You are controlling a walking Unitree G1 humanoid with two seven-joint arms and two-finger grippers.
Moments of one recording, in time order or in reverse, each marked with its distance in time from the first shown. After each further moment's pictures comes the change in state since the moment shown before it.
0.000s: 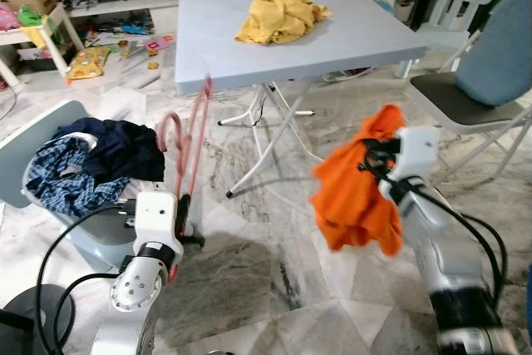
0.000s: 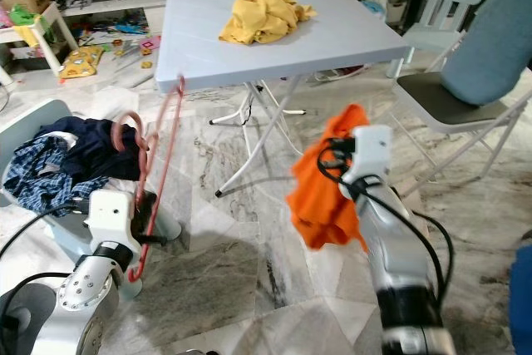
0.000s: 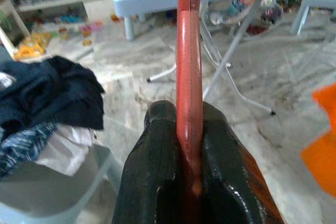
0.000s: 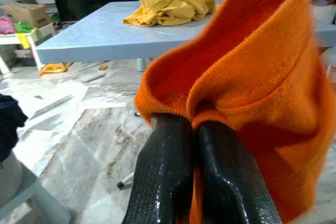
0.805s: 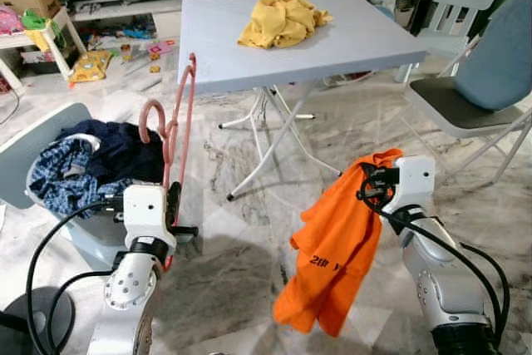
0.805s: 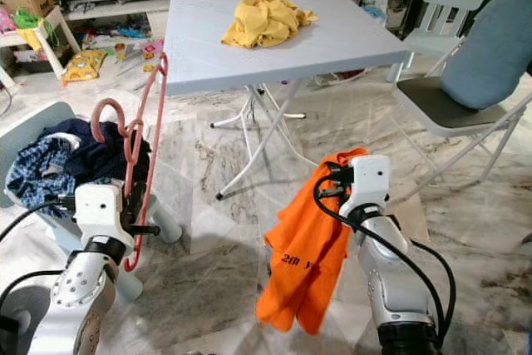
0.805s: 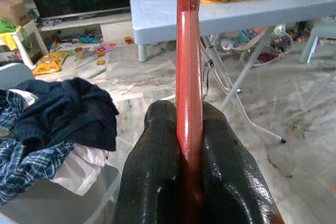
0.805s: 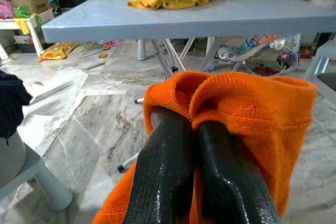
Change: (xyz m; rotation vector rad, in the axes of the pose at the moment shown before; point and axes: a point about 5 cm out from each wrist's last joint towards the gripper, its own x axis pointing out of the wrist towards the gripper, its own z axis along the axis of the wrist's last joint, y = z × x) left arm 0.003 0.007 0.008 -0.029 -0.073 0.051; right arm -0.021 0.010 -0.021 -0.014 0.052 0.012
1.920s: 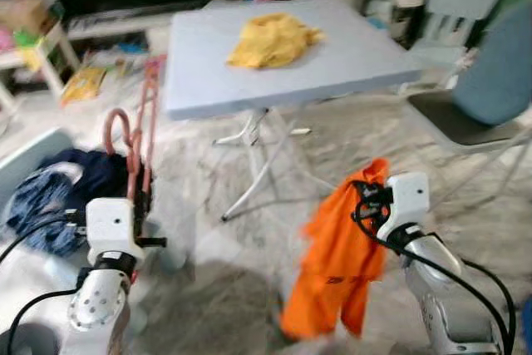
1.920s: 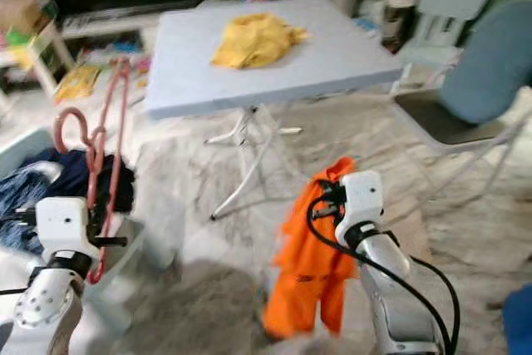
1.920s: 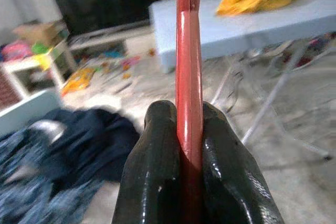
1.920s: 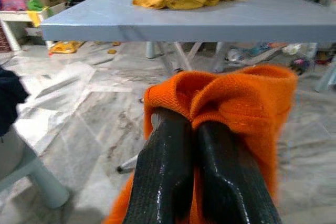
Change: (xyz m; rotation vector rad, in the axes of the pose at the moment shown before) left arm -0.018 0.028 -0.003 0.074 -0.022 0.069; right arm -0.023 0.011 -0.007 -0.048 0.048 0.093
